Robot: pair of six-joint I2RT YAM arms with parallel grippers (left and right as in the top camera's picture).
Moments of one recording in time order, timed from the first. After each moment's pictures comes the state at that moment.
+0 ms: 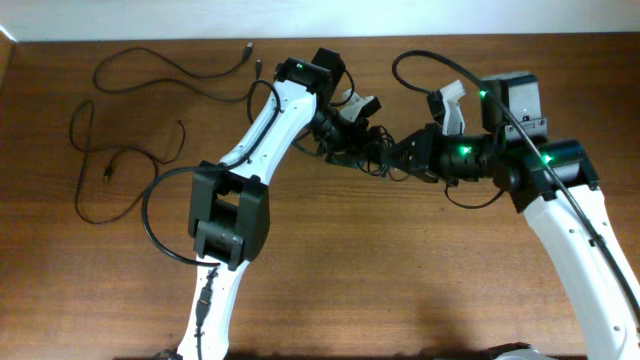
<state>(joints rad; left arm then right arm) -0.42 2.37 2.16 -1.32 0.82 -0.03 0.20 1.41 1.37 -0.84 -0.81 0.57</state>
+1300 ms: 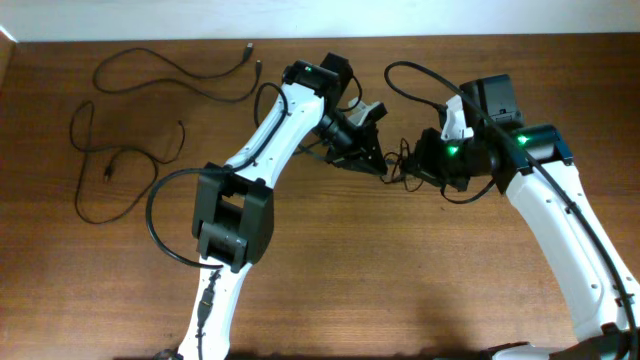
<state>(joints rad) -0.45 2.37 2.16 -1.35 0.86 -0.13 0.20 1.52 1.37 -0.97 -0.47 0.58</state>
